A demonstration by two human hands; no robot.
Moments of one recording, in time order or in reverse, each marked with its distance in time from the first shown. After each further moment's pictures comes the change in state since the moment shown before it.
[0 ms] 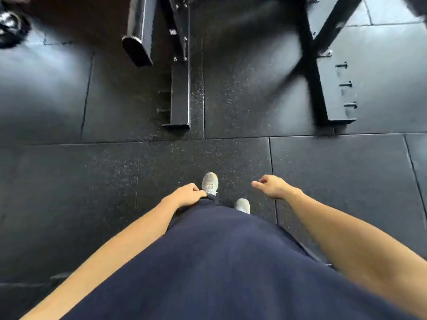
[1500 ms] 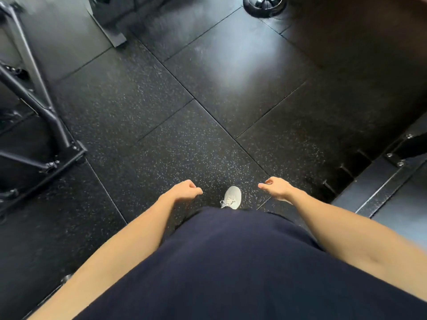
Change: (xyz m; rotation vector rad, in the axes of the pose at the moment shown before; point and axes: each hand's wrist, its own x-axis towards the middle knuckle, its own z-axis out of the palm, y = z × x) left_hand 0.041 -0.638 -0.420 -0.688 0.255 -0.264; right_hand 0.157 -0.836 0.213 -0.622 -0.230 -0.464
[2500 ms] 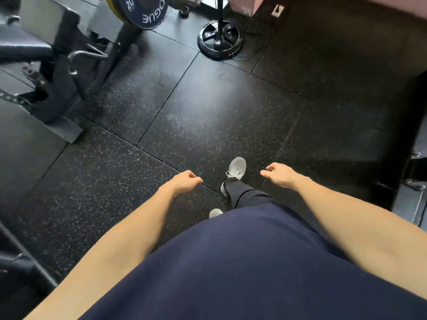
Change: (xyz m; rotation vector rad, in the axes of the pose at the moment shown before) left_hand 0.385 0.227 -0.532 0.179 -0.061 0.140; right_hand 0.341 -0.285 -0.391 0.355 0.172 0.194
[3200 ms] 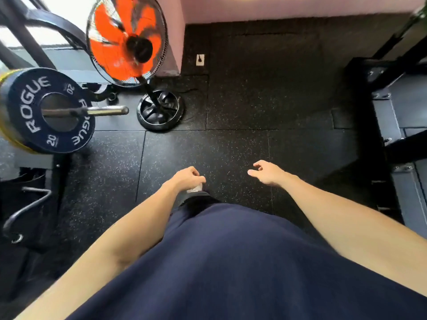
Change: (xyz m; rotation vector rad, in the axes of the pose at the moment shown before) left_hand 0.269 0.364 -0.251 0.486 -0.084 0.255; right_hand 0.210 -0.117 -0.278 0.476 0.163 0.205
